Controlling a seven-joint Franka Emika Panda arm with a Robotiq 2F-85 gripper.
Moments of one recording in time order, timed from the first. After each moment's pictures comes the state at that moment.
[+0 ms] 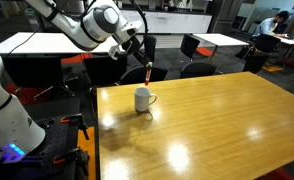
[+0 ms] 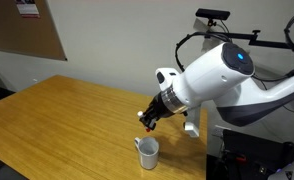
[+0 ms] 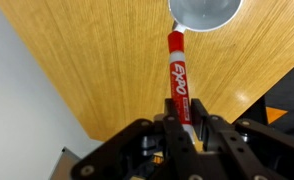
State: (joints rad) arm 0.20 -0.17 -0.10 -2.48 -0.97 2.83 0.85
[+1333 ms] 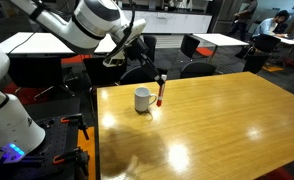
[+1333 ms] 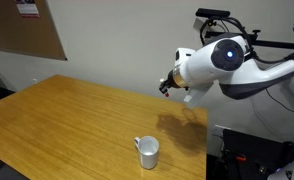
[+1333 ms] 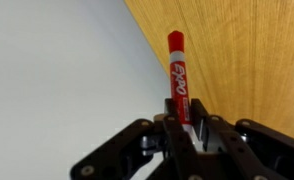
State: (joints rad) arm -0.01 -0.26 -0.08 -2.48 -1.30 2.53 1.24
